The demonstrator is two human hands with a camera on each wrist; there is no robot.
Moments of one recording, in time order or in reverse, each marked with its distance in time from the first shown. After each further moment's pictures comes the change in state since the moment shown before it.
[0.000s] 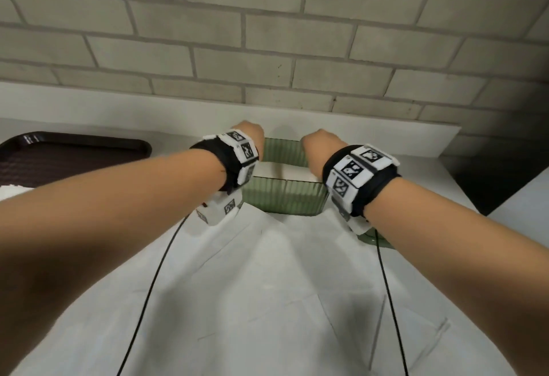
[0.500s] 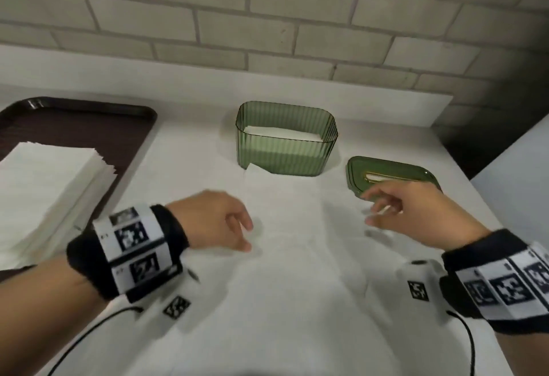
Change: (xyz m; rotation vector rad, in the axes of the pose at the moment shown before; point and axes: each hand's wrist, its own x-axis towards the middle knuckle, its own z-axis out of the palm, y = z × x) left_hand -0.183 -0.039 0.071 -0.436 -0.319 0.218; right_hand -0.171 0.064 0.079 0.585 0.032 0.042
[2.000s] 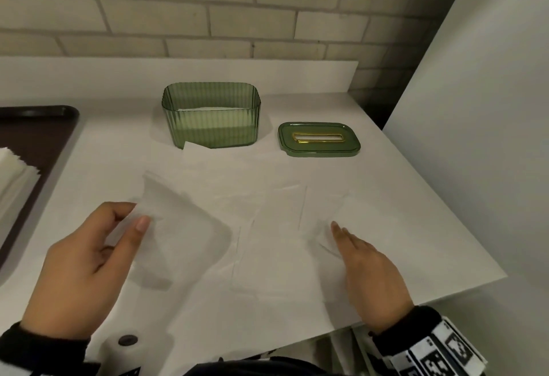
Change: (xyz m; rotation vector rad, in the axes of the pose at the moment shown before) left_hand -0.106 -0.005 0.080 -0.437 0.765 0.133; right_hand -0.150 0.038 0.129 -0.336 0.311 0.114
